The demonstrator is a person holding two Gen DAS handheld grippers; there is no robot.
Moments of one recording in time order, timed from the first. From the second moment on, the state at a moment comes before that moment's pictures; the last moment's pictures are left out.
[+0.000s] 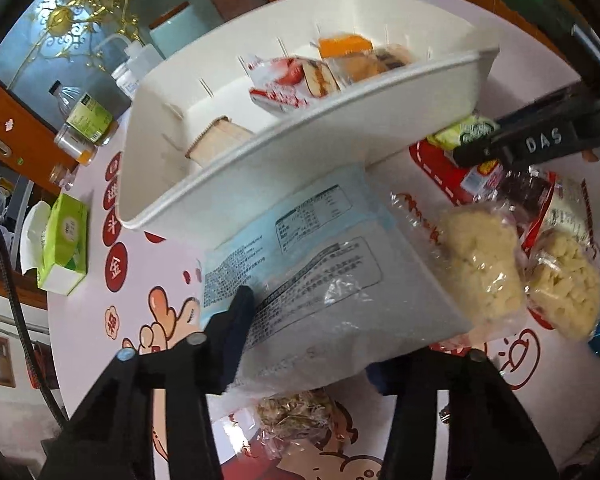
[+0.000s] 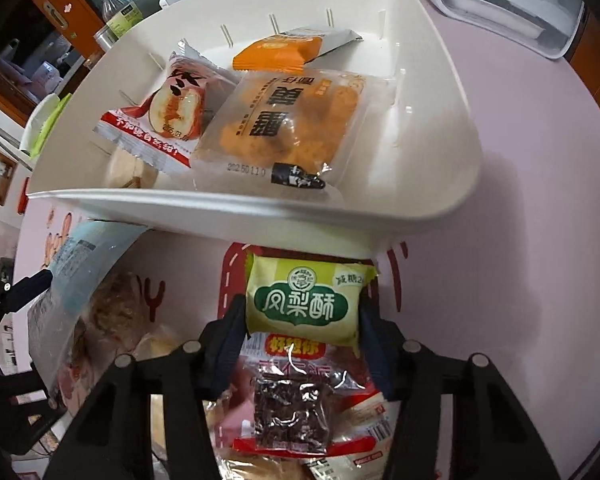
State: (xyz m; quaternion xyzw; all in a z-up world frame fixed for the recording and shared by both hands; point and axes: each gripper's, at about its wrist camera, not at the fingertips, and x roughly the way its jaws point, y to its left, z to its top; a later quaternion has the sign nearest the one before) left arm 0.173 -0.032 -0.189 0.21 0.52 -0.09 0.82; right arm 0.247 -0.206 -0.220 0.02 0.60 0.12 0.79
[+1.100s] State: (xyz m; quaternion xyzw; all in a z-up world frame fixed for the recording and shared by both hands) left arm 0.133 0.035 -0.031 -0.05 0.43 -0.13 0.89; right arm 0.176 -0.199 -0.090 0.06 0.49 0.20 0.85
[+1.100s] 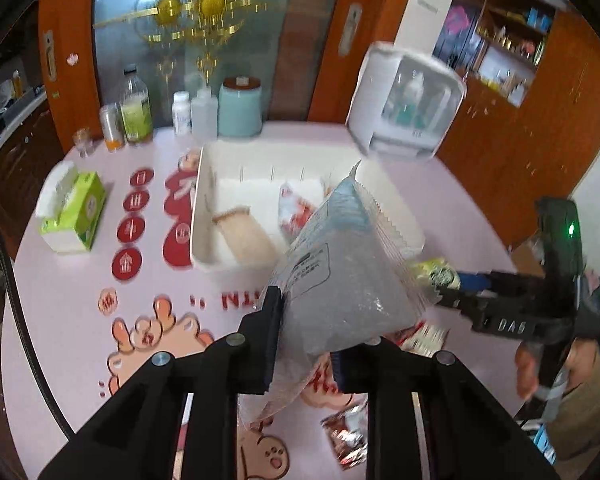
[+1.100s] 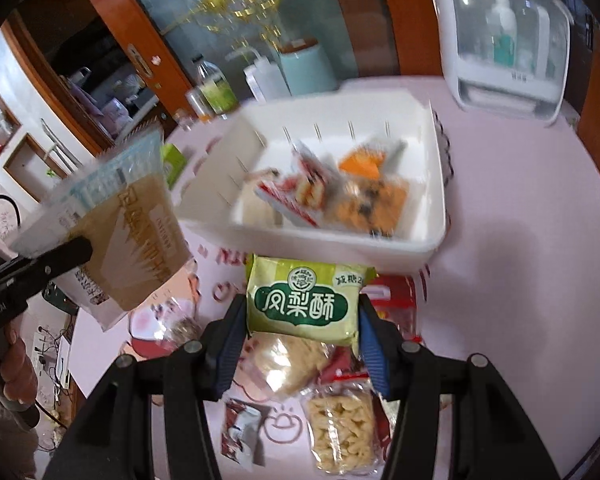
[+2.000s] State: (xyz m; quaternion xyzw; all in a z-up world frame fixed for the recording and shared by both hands) left arm 0.270 0.010 0.002 -0.03 0.38 -0.01 0.93; right arm 0.284 -0.168 -0.029 0.06 0.43 0.13 0.89
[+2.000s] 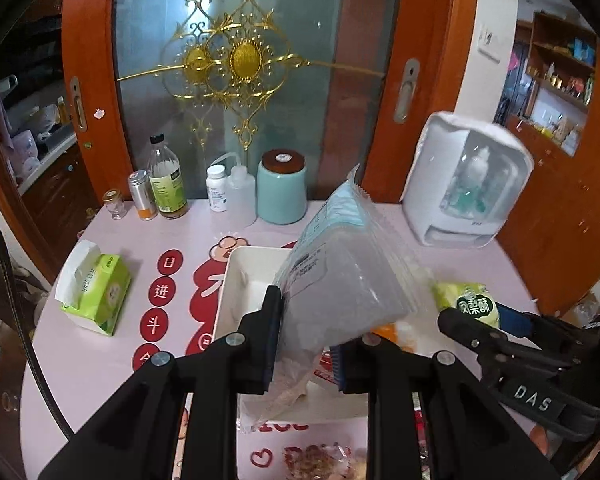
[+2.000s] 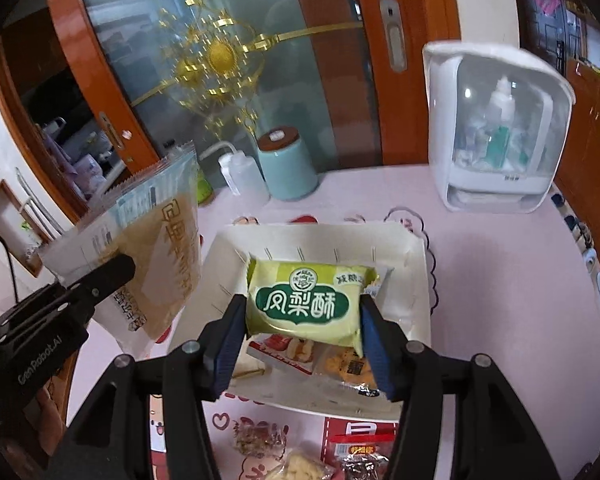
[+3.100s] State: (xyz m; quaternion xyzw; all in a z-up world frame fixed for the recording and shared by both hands) left arm 0.197 0.009 -0.003 0.04 0.37 0.01 0.93; right arm 0.244 -0.151 -0.070 0.03 0.49 0.12 0.86
